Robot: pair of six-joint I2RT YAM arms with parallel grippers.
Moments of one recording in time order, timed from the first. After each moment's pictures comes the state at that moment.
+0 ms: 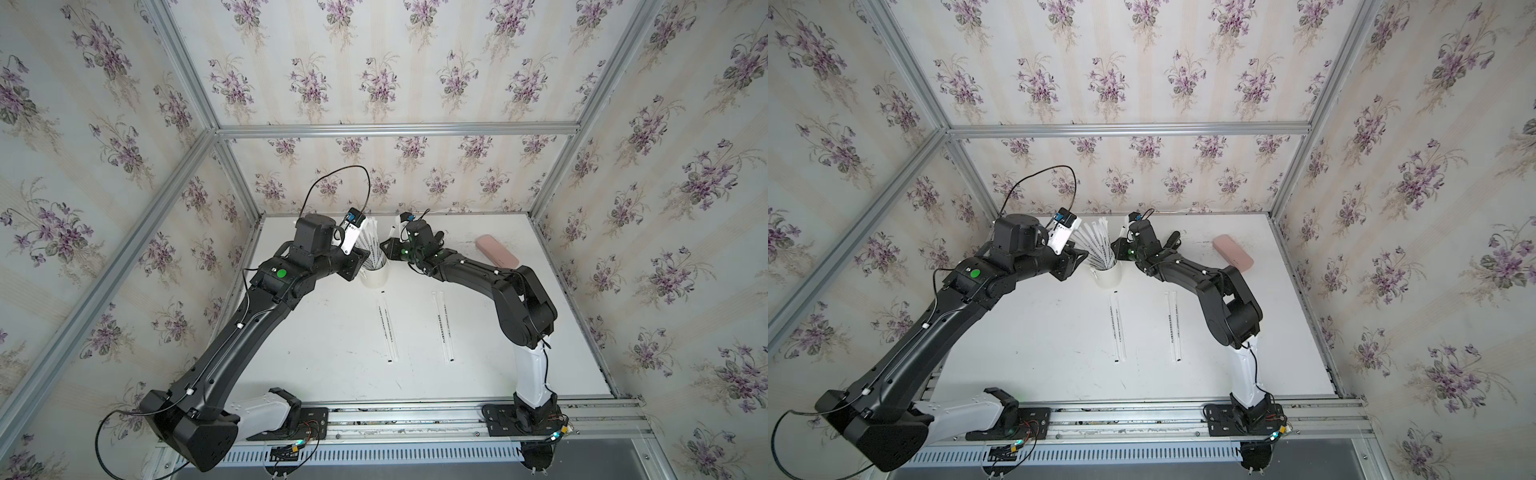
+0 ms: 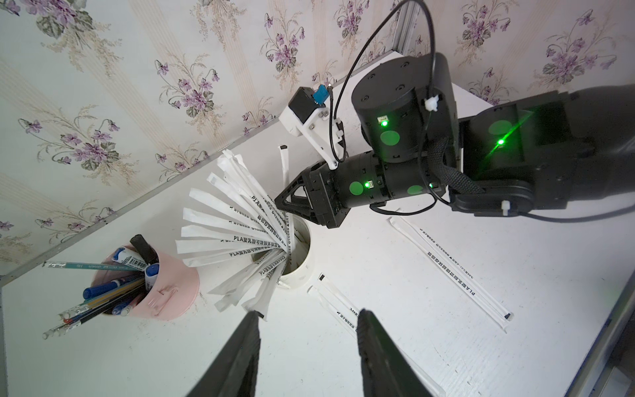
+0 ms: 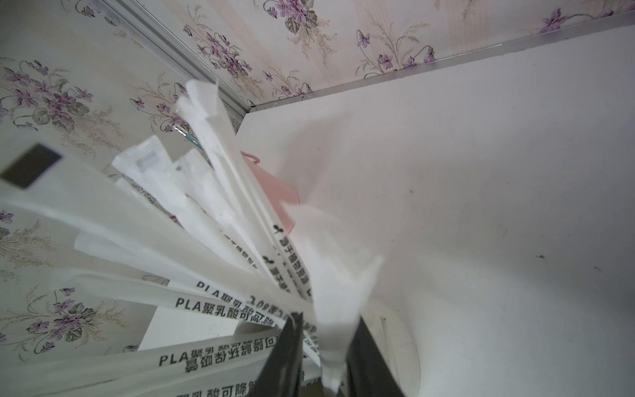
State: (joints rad) left arm -0.46 1.24 1.39 -0.72 0.12 0.12; right arm 0.62 2.05 1.47 0.08 -0.21 0.59
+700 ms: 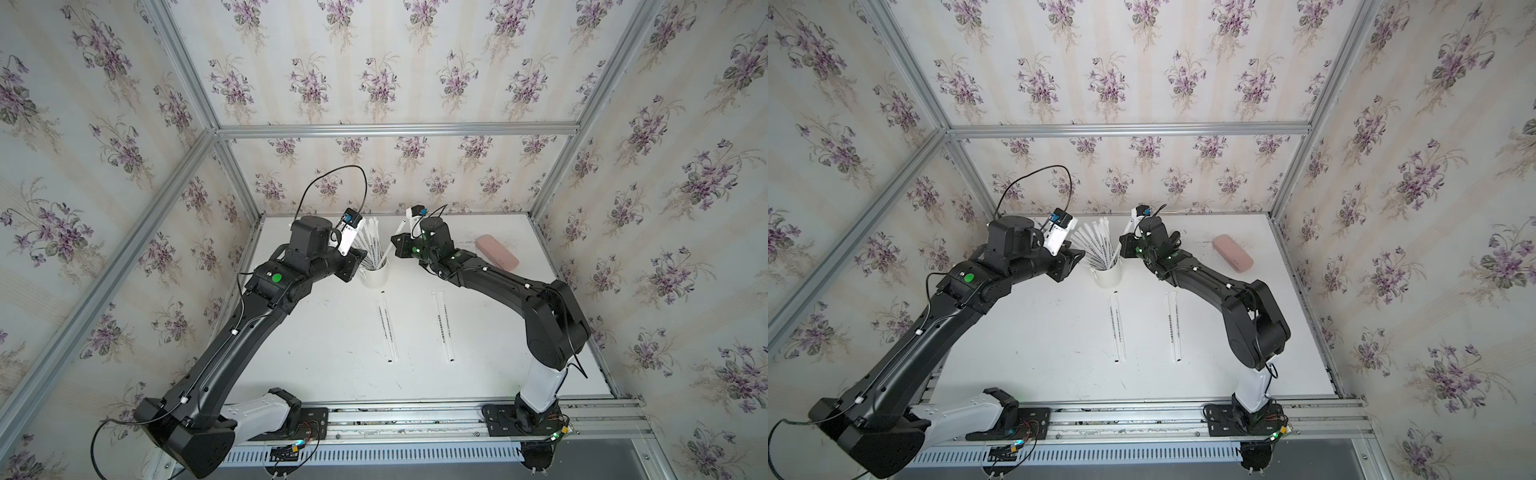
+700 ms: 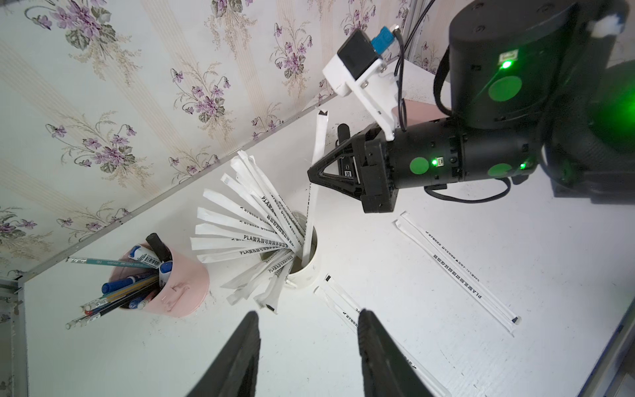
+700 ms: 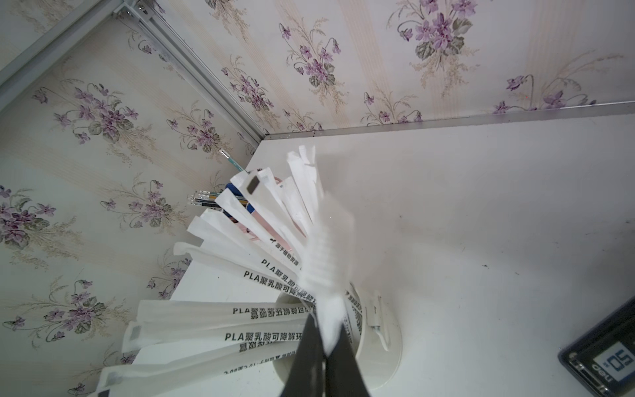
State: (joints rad) left arm -0.46 1.20 1.37 -0.72 0.09 0.13; right arm 0.62 1.81 1.35 0.07 -0.15 0.50
